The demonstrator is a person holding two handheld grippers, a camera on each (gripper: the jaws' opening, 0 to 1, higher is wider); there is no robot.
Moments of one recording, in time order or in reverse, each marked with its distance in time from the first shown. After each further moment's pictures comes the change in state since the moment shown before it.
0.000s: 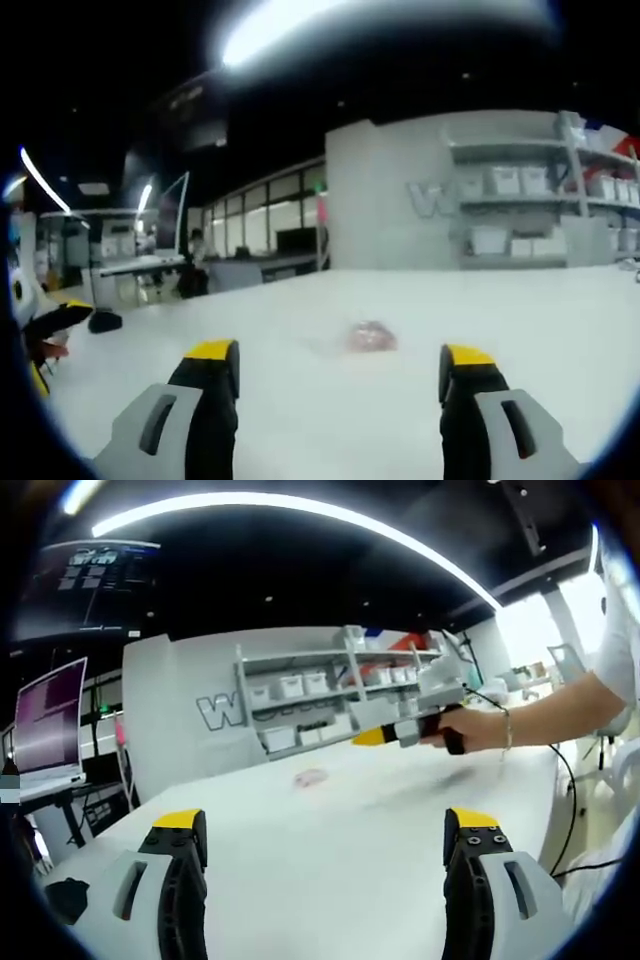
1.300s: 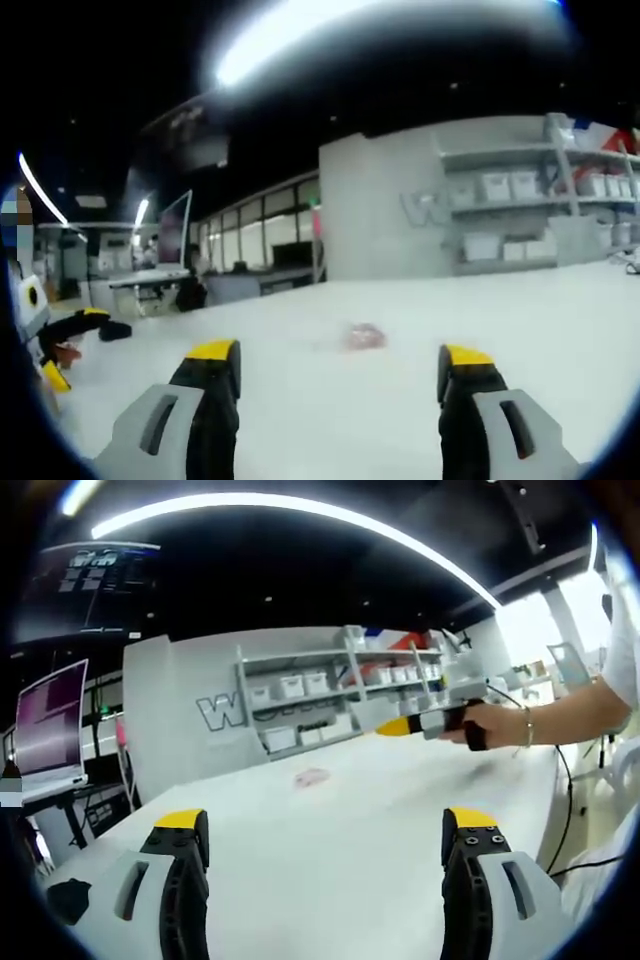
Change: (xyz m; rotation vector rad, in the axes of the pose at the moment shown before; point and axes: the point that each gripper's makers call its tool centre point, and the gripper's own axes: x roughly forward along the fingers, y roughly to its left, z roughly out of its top) left arm -0.003 0.000 0.002 0.007 -0.001 0.003; right arm -0.046 0.005 0.004 0.029 -0.059 -0.021
